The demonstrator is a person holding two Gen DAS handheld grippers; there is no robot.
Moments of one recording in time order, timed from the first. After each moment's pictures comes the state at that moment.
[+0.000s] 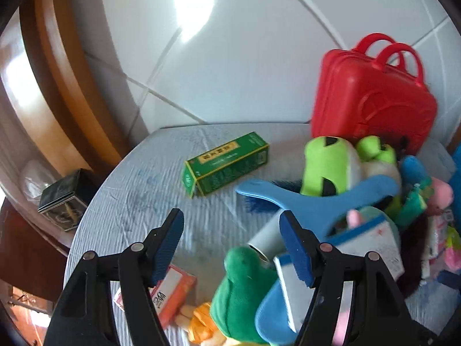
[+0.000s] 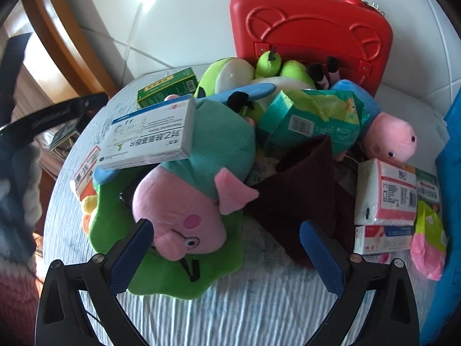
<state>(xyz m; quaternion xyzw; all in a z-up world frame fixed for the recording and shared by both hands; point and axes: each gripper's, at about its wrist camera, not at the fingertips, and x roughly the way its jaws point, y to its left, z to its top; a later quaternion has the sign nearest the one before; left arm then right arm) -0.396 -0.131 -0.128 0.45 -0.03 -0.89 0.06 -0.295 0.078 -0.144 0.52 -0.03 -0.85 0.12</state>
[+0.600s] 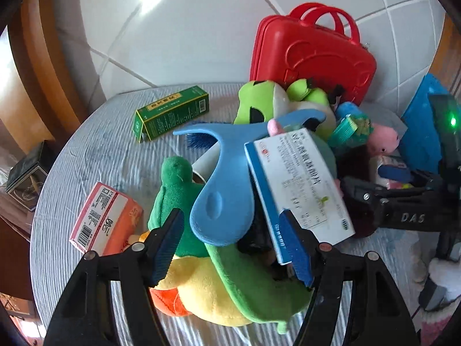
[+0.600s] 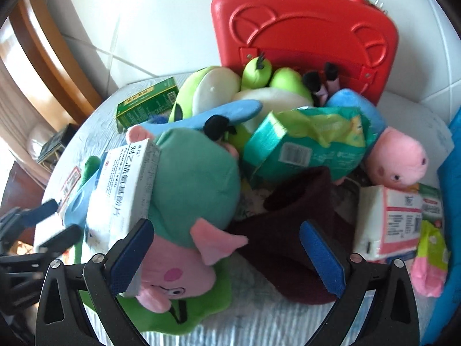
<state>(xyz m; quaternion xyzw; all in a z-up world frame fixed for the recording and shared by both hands) -0.275 -0.087 -0.124 0.46 0.02 -0.88 -0.08 -0.330 0.089 -0.166 0.50 -0.03 -0.86 0.09</state>
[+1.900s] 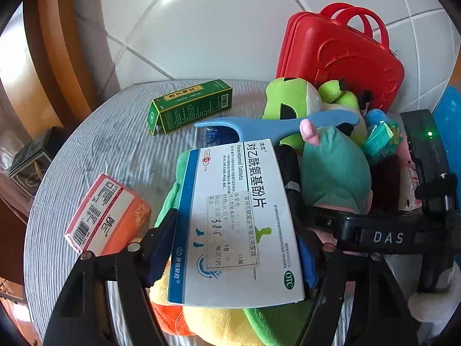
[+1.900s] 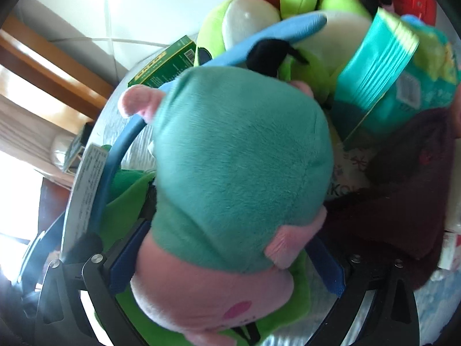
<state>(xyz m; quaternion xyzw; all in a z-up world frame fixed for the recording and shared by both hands) -0.296 -0.101 -0.173 0.46 0.01 -0.89 -0.03 -0.363 0.044 -0.235 0.58 -0.16 -0.79 0.14</state>
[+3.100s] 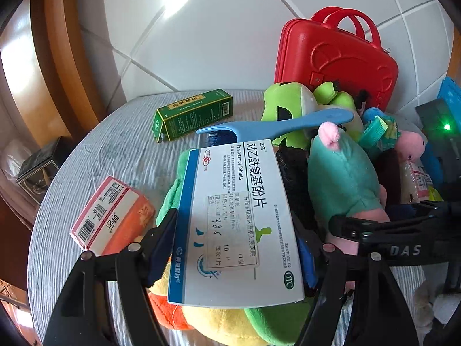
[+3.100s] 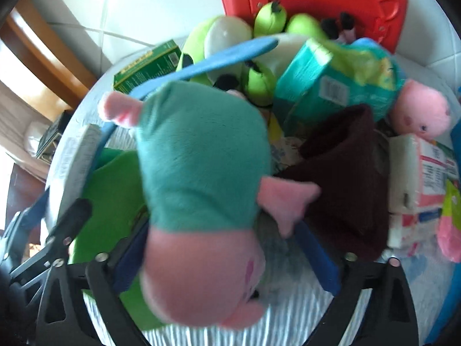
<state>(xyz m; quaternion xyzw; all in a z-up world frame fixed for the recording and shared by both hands) -0.274 -0.089 -0.176 0.42 0.00 -0.91 -0.02 -0.334 0.052 -0.212 0.58 -0.07 -0.81 0.08</state>
